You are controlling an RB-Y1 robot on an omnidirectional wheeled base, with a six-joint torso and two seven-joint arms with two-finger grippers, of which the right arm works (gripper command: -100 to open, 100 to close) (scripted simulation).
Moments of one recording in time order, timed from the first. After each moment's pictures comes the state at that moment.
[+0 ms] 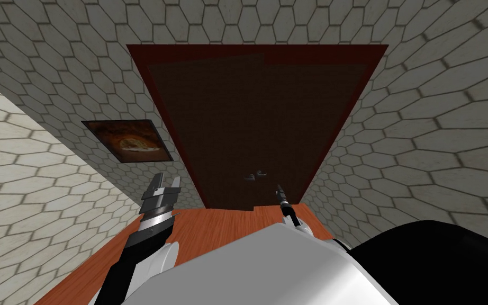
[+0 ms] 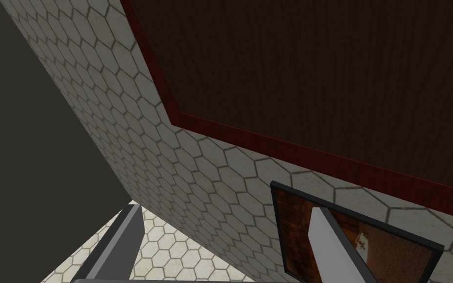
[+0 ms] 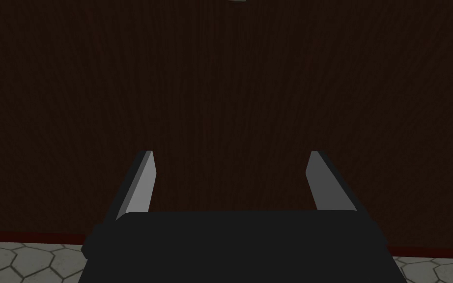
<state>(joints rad) -0.06 -0.28 -0.19 -0.57 -0.21 -0.83 -0.08</state>
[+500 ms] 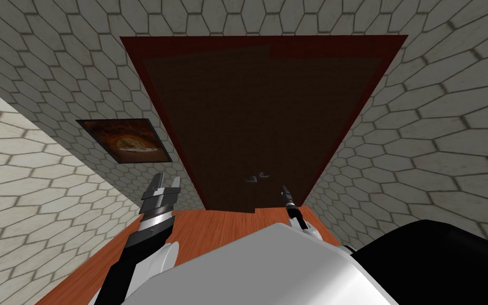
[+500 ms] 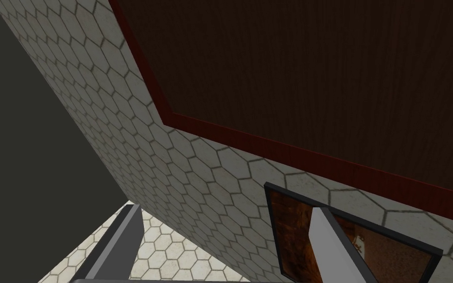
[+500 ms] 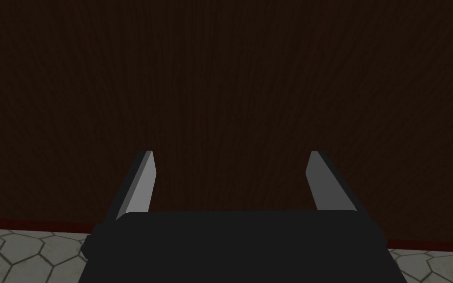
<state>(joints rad) 0.00 -0.32 -0.23 -0.60 -0.23 -0.82 -0.09</state>
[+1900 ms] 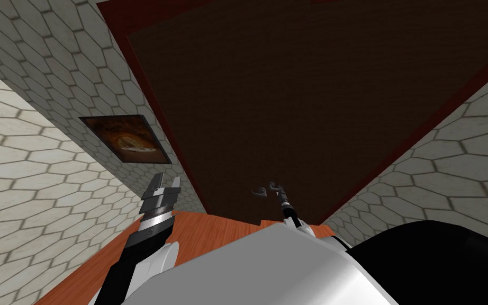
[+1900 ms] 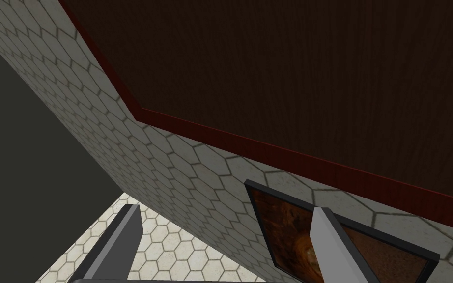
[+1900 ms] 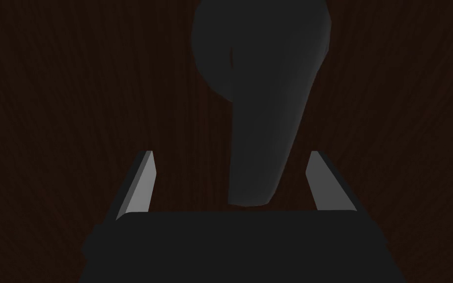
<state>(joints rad) -0.07 -0.30 -0.18 -0.49 -0.20 -0.88 -0.14</state>
